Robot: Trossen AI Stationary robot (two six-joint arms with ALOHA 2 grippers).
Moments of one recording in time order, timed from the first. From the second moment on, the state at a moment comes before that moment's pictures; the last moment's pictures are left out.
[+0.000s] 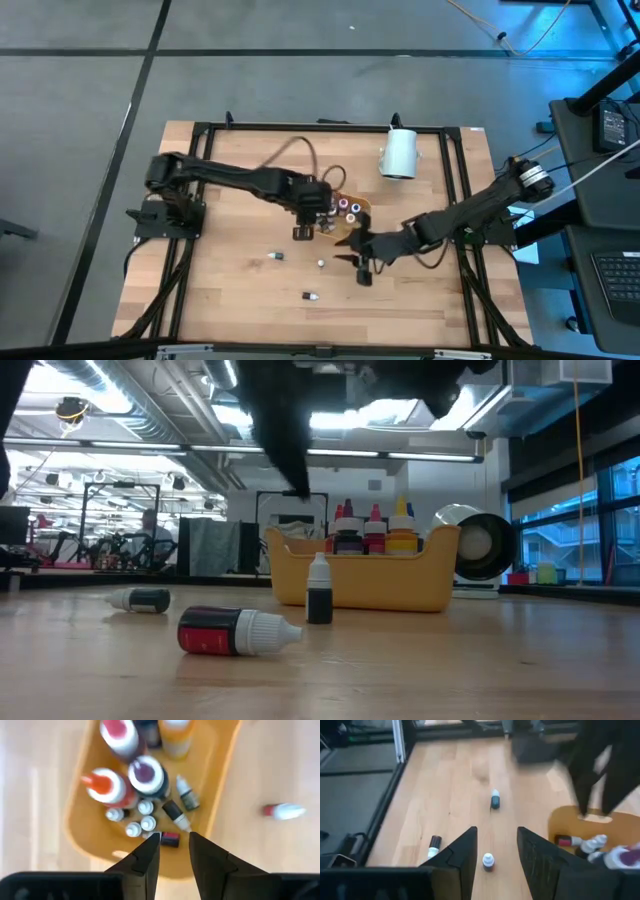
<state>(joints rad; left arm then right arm) -0.02 1.81 1.48 -0.84 -0.11 -0.01 0.42 1.49 0.98 -0.04 0.35 0.28</state>
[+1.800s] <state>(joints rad) -0.15 1.15 0.75 0.00 -0.05 -0.25 0.37 1.95 1.14 0.02 0.26 0.23</state>
